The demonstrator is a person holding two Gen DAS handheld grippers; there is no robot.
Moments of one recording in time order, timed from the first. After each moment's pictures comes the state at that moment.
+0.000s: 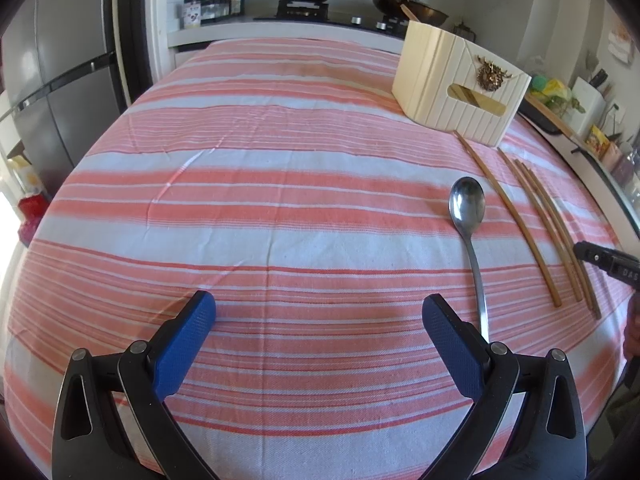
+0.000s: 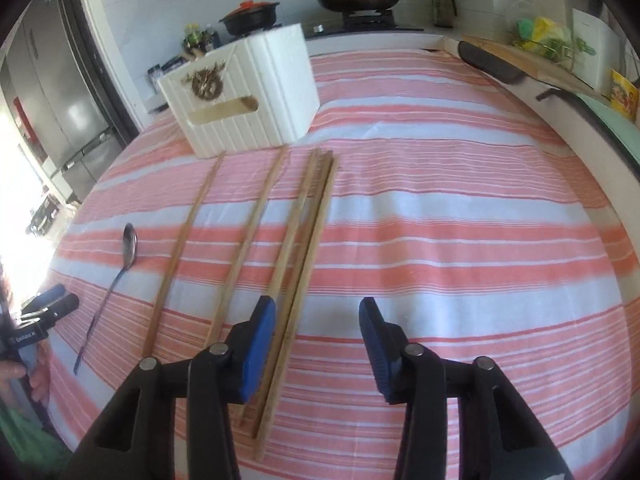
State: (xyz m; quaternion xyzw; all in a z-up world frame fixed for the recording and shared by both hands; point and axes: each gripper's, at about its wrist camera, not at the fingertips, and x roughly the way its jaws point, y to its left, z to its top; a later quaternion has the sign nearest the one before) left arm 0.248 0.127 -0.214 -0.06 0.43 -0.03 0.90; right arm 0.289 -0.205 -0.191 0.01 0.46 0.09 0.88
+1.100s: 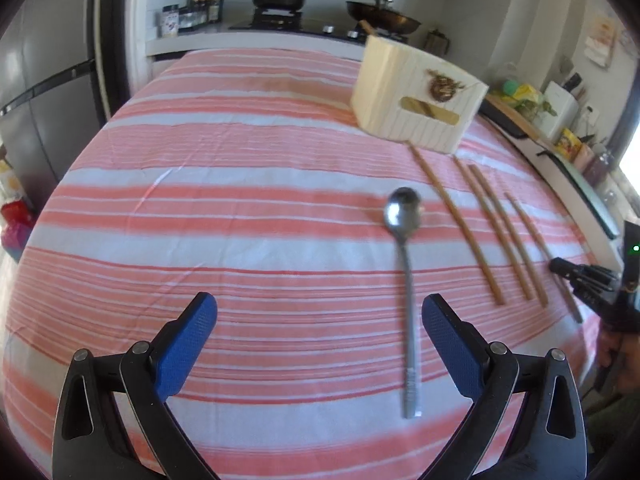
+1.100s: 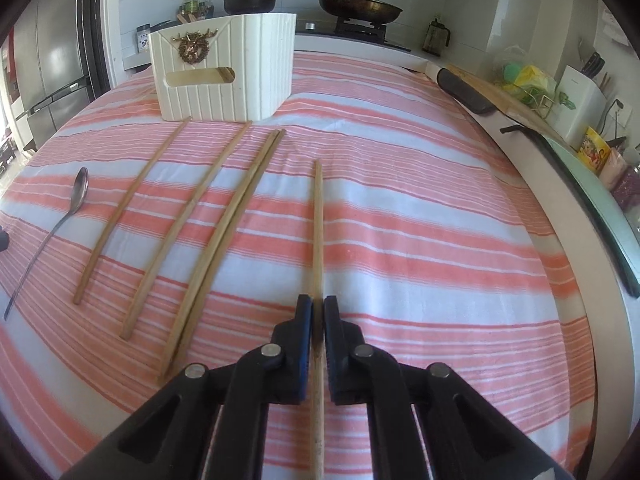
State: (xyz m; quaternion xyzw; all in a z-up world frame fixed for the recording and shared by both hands) left arm 0.230 0.100 -0.182 -0.07 0.42 -0.09 0.90; right arm 0.254 -0.224 -0.191 -0.08 0.44 0.03 0.89
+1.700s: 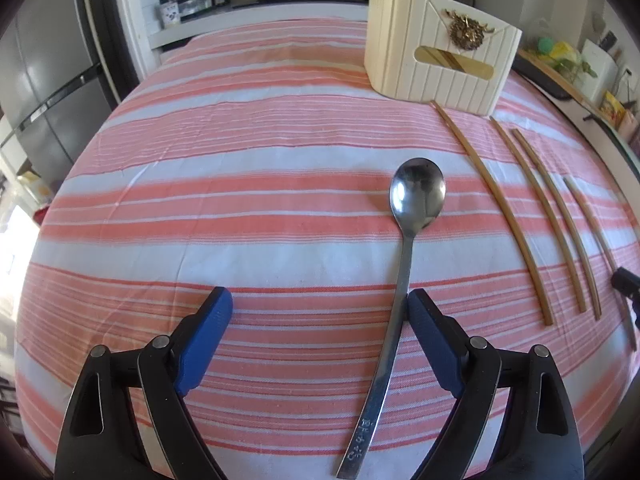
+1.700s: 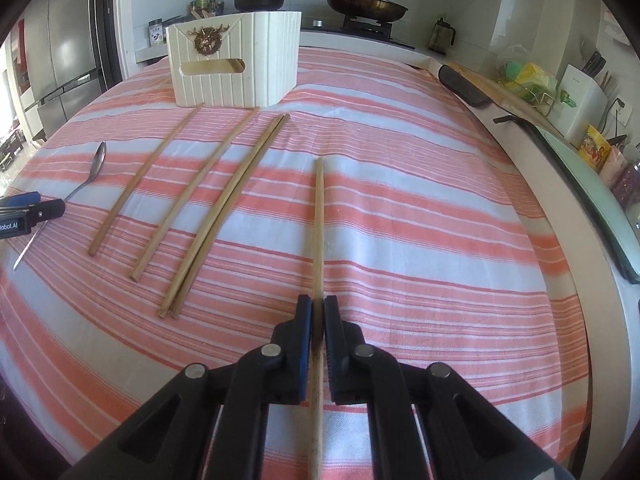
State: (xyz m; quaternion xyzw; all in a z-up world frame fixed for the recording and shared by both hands) left arm 0.269 0.064 -0.210 0.00 0.48 -0.01 0.88; right arm 0.237 -0.230 -0.189 -0.10 0.46 0.06 0.88
